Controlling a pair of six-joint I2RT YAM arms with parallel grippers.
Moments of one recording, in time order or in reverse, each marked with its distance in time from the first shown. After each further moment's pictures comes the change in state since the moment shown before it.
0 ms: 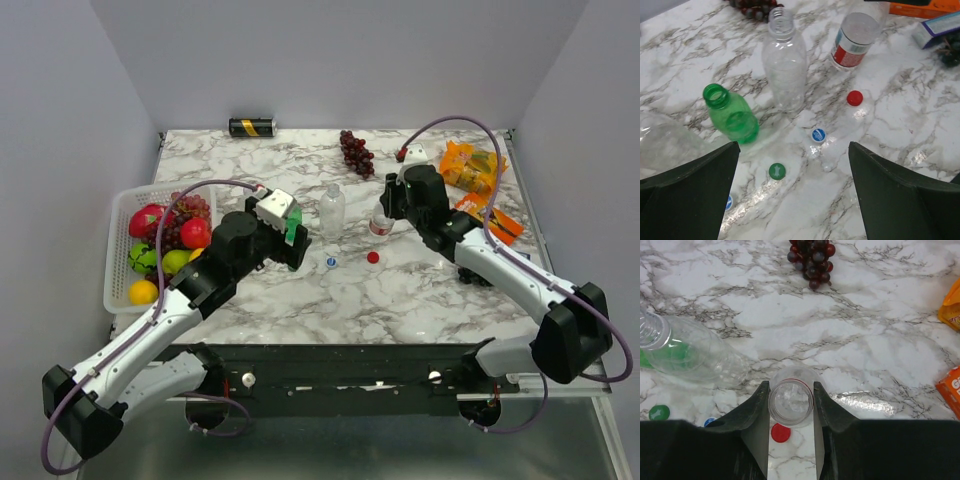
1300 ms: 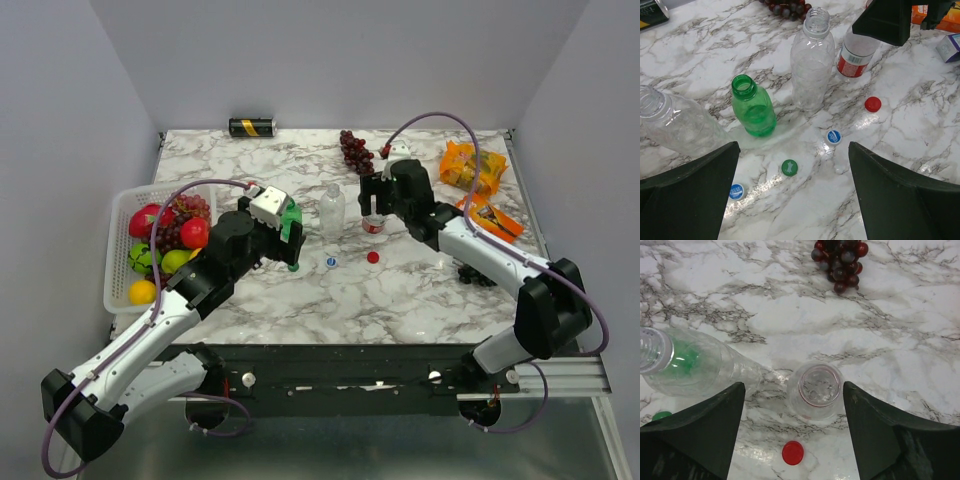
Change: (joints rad) left arm 0.051 -0.021 0.000 -0.022 -0.065 -0.038; right arm 0.000 0.188 0.051 0.103 -0.079 -0.012
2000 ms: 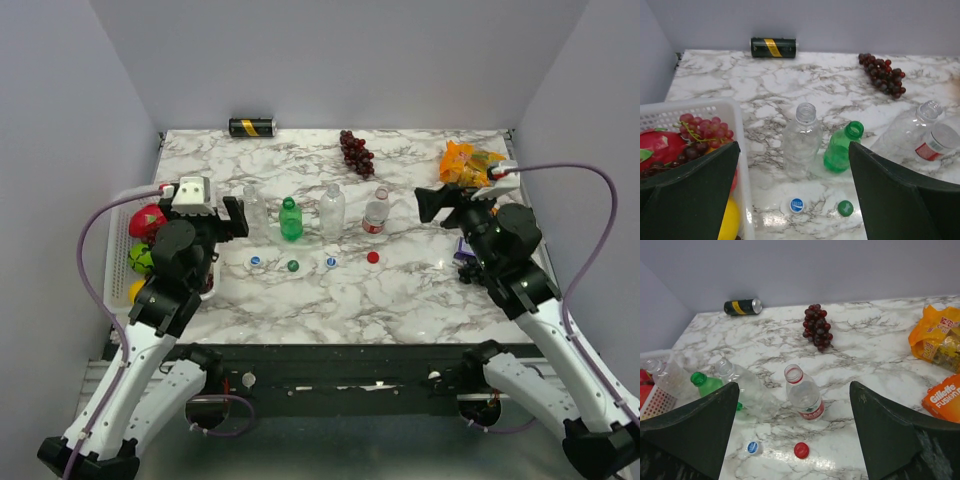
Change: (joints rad) left arm 0.264 -0.187 0.000 0.014 -0.203 -0.060; right arm -0.156 -0.666 -0.225 -0.008 -0.048 0.119
